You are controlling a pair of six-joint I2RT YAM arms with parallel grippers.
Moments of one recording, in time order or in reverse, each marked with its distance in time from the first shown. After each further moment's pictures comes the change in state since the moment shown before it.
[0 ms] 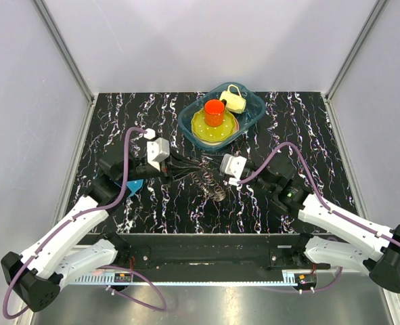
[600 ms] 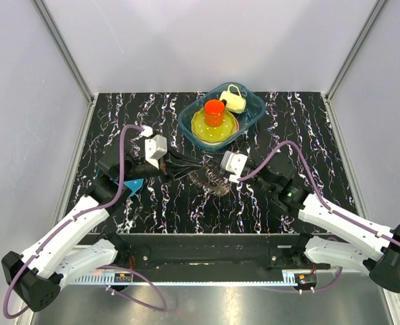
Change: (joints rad) left arm 0.002 0.007 -0.010 0.073 -0.004 -0.076; right arm 0.001 0.001 0.008 -0.003 0.032 0.031
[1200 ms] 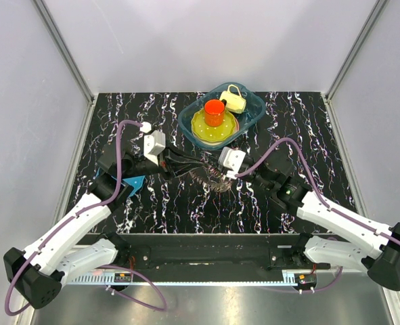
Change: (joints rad) left arm 0.001 0.024 0.010 0.086 0.023 -0.066; right arm 0.000 0.024 0.036 -0.019 0.017 0.001
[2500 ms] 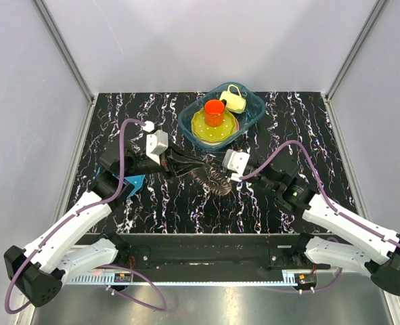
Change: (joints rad) left arm -0.005 0.019 0.021 -0.024 0.015 0.011; right arm -0.011 -0.057 0.010 -0.093 -0.031 -0.015
